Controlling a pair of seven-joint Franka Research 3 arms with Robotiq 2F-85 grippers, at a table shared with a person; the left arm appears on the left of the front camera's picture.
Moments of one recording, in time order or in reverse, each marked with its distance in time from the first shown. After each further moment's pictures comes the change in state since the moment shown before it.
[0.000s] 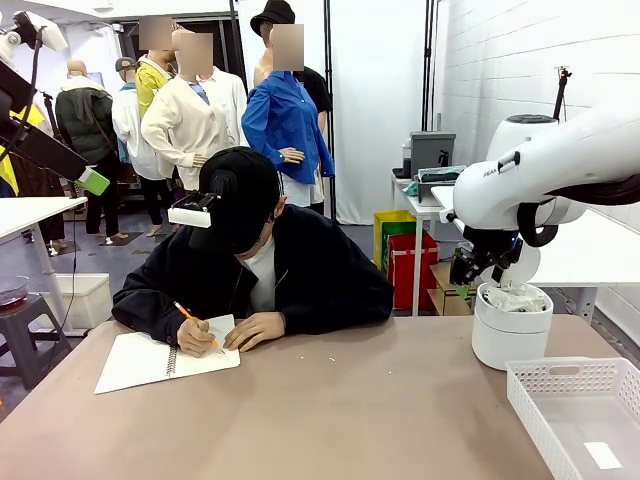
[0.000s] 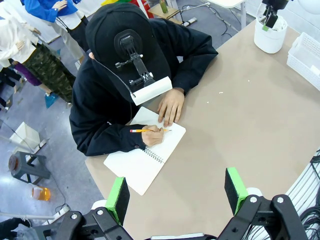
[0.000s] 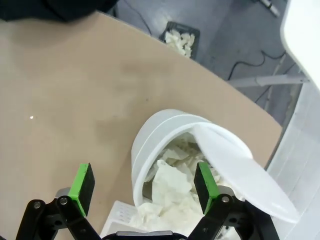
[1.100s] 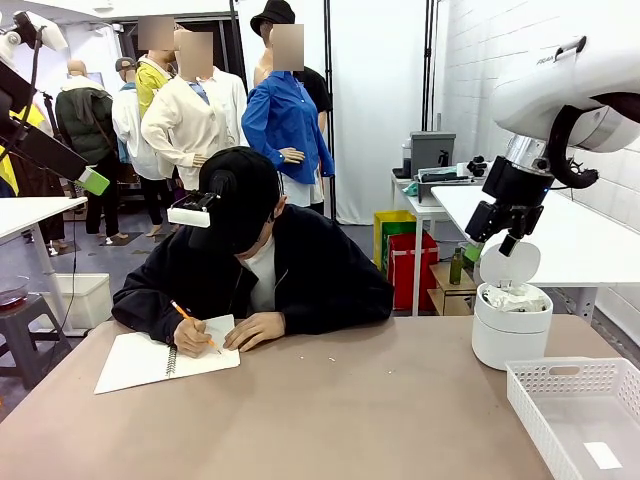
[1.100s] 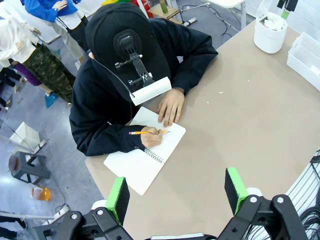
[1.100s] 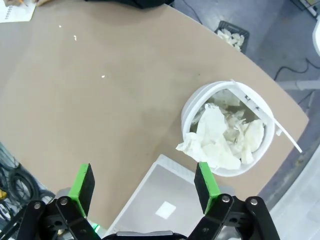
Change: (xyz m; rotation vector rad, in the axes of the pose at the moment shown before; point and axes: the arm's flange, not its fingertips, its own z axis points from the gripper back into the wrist) left arm 0.000 0.000 0.000 0.000 0.000 0.000; right arm -0.019 -0.008 0.094 0.273 0.052 0.030
